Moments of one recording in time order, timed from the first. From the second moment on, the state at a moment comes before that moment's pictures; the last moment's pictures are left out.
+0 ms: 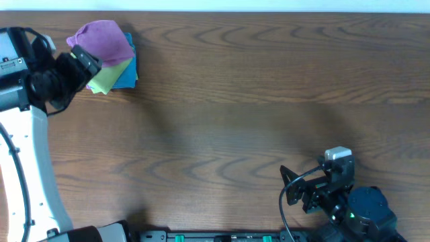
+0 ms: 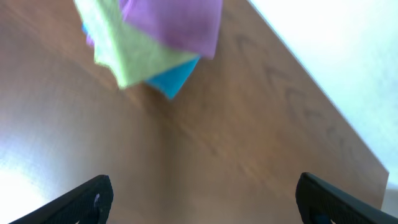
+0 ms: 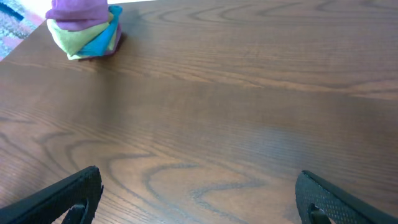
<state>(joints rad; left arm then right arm) 0.32 1.46 1.58 -1.12 0.38 -0.46 0.52 0.31 0.69 -0.88 0.06 0.36</state>
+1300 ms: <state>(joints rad) 0.09 0.11 0.22 -0.70 0.09 -0.07 0.52 0.31 0.69 -0.88 0.06 0.36</state>
